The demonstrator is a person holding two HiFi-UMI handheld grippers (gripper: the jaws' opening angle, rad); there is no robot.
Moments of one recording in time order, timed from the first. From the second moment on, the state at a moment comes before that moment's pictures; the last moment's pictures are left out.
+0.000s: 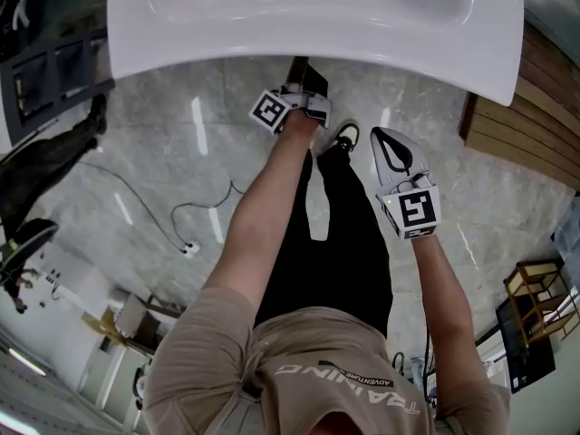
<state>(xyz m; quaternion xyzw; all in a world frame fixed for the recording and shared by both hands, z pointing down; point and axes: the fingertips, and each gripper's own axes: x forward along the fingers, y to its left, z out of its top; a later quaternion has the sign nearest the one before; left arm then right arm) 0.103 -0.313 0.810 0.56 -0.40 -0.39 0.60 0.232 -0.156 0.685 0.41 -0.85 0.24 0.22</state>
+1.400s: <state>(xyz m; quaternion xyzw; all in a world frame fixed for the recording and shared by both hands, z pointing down) 0.057 -0.209 0.815 0.63 -0.30 -0.28 0.66 0.159 -0.139 0.690 0.40 -0.85 0.27 0.21</state>
